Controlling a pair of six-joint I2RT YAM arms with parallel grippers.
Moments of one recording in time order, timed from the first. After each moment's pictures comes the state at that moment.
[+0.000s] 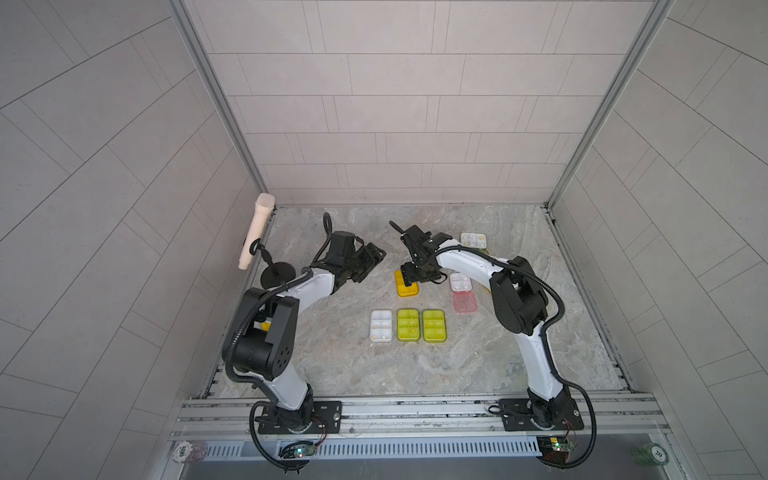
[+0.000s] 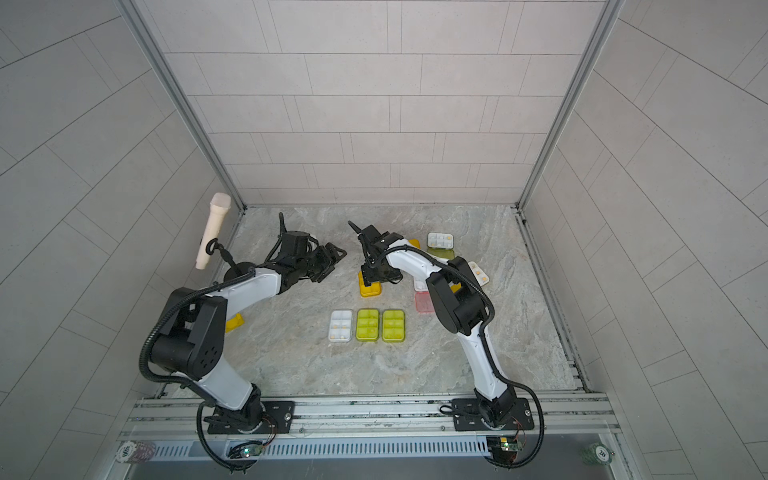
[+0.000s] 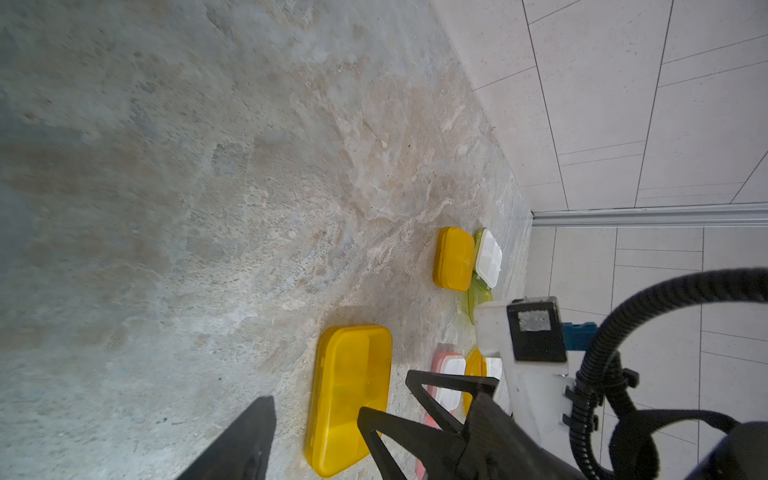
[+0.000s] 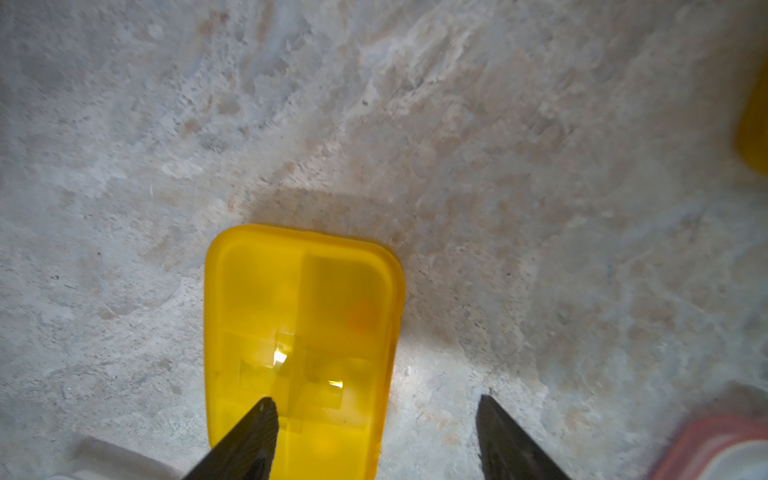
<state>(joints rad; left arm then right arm) -0.26 1.65 0.94 0.02 0.37 -0.95 0.61 2.19 1.77 -0.85 0.00 0.39</state>
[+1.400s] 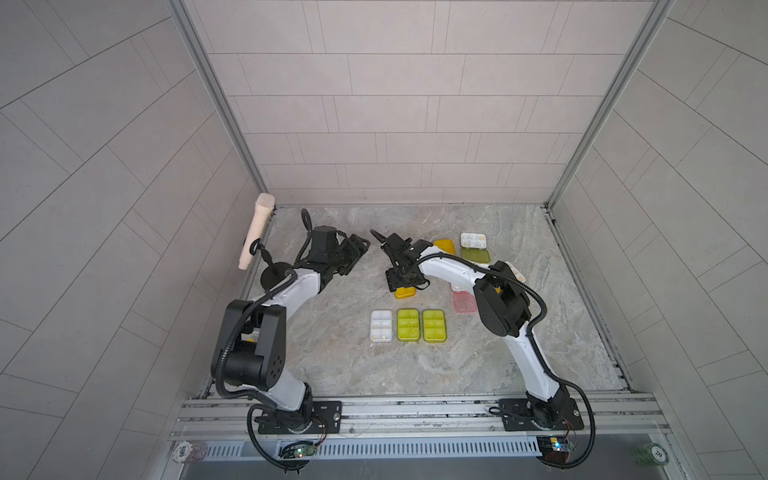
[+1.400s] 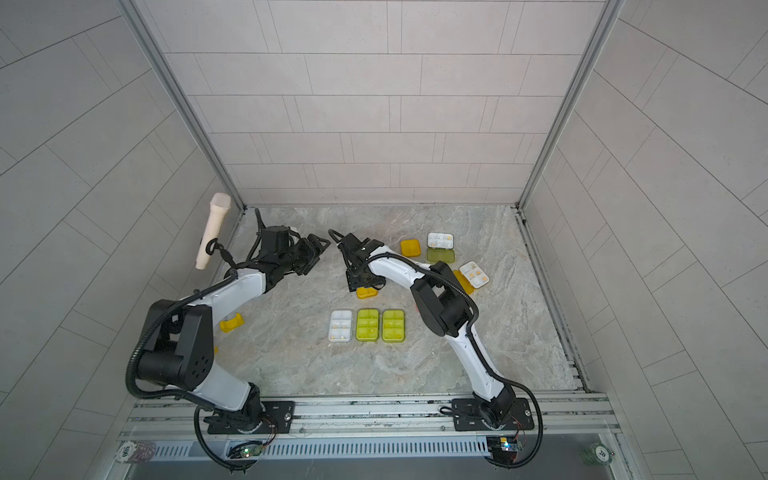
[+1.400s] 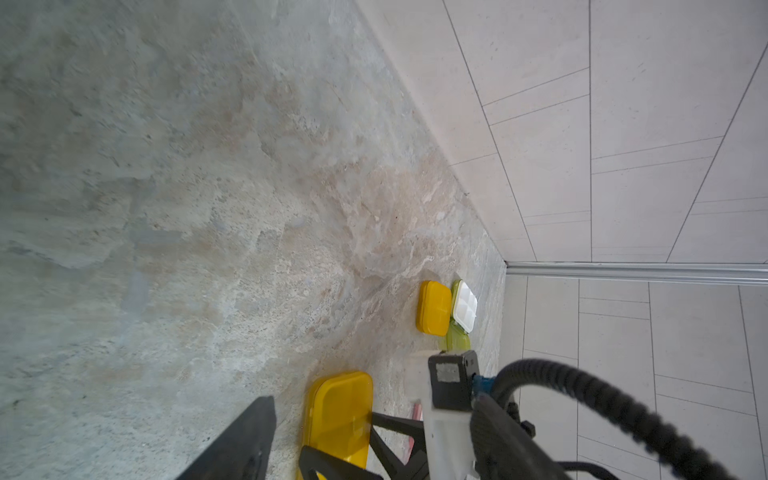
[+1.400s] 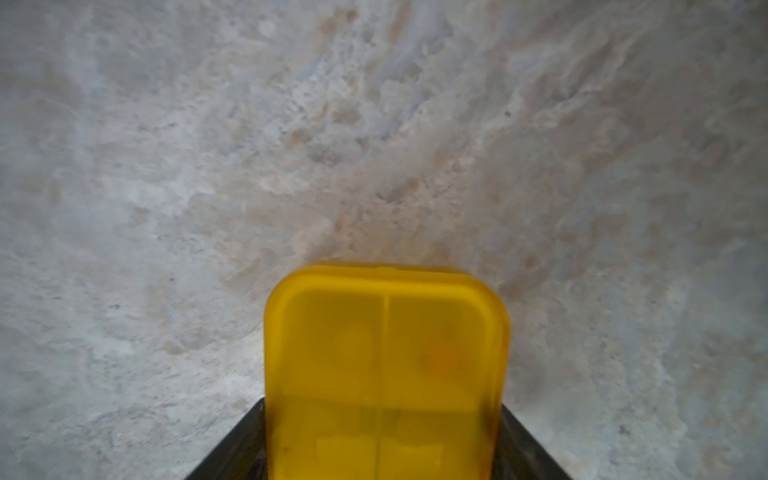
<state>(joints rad) -0.14 1.56 0.94 0.02 0.37 -0.95 0.73 2.28 1.89 -0.86 0.07 0.49</state>
